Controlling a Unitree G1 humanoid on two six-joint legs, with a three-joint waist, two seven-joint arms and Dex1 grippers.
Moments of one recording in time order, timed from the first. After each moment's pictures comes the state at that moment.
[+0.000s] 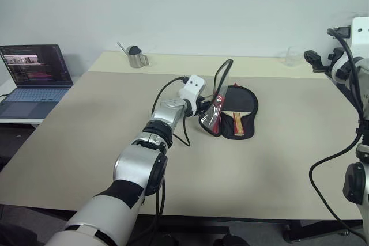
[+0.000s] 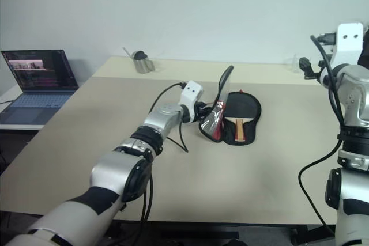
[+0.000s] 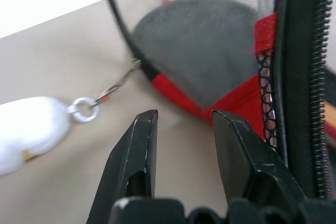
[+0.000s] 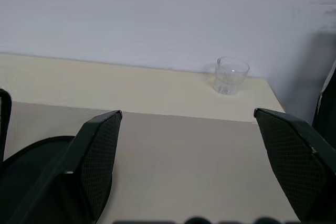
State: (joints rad) left arm -1.30 0.11 0.02 1.22 0.04 0.19 -0.59; right arm -1.03 -0.74 -0.25 0.20 0.26 0.93 0.24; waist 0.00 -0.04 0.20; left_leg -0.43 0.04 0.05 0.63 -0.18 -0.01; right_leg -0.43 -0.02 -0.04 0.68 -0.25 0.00
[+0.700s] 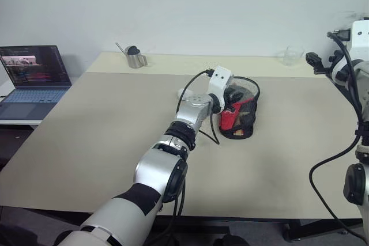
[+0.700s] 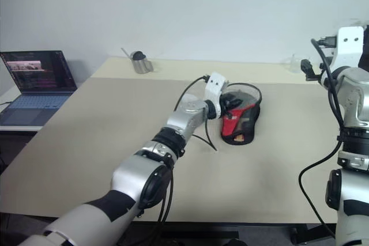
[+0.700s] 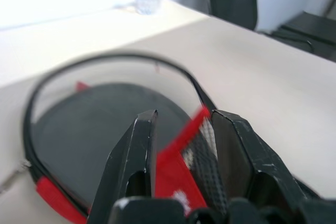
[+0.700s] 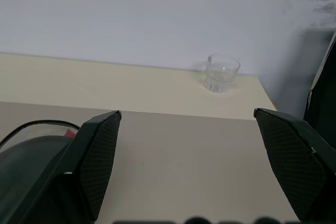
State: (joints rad) left arm -1.33 -0.08 0.07 1.15 -0.05 0.12 -0.46; right arm -1.03 -0.73 -0.25 0.26 0.24 0.87 0.25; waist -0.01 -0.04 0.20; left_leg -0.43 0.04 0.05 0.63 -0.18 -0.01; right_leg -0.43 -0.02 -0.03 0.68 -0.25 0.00
